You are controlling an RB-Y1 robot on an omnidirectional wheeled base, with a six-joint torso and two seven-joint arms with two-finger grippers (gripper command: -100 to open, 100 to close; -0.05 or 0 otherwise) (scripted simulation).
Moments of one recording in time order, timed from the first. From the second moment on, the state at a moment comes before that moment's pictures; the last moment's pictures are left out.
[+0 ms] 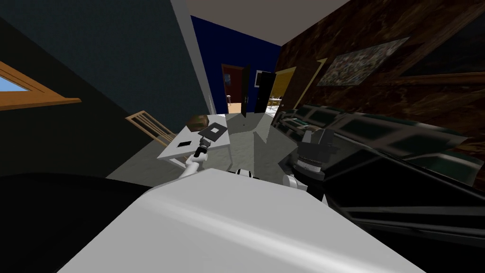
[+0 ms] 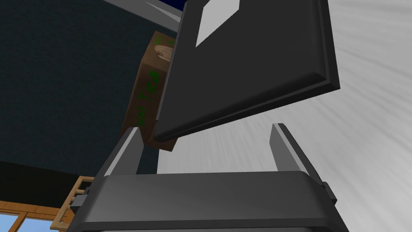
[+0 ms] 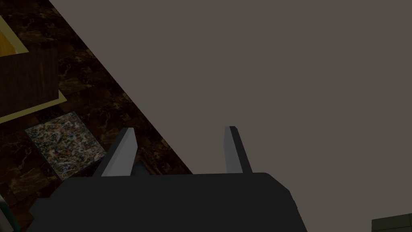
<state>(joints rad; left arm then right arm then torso) -0.02 0.32 0.35 -1.10 0.10 -0.22 0.65 0.46 -0.02 -0.02 -2.31 0.05 -0.59 -0.10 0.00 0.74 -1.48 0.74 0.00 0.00</state>
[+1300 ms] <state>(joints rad) -0.38 0.29 0.27 -0.88 0.26 -0.14 0.37 0.46 -0.02 -0.02 -2.31 0.05 -0.59 -0.10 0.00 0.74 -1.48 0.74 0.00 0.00</state>
